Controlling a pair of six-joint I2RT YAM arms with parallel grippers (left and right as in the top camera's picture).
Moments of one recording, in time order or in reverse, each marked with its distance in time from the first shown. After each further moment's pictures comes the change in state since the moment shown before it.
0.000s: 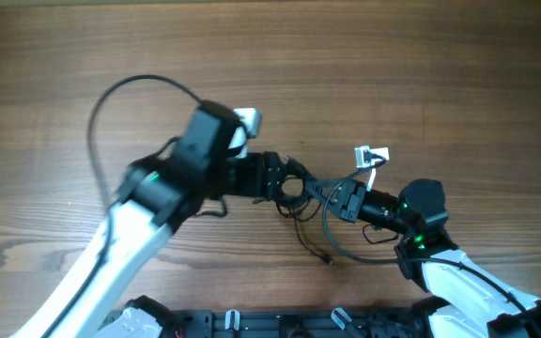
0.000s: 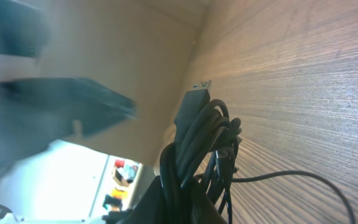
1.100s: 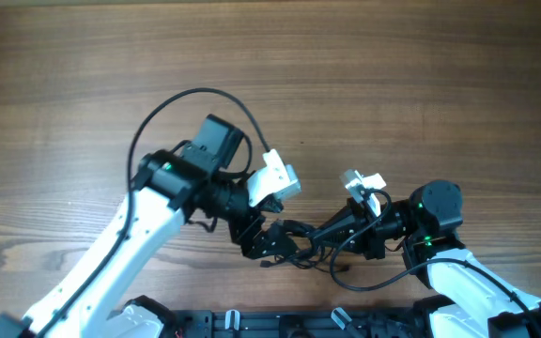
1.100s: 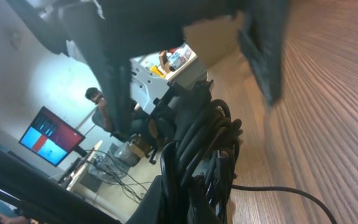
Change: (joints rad) left arm 0.004 0.121 -0.055 -0.203 0.554 0.941; right arm -0.089 0.000 0.004 0.132 -0.678 -0.294
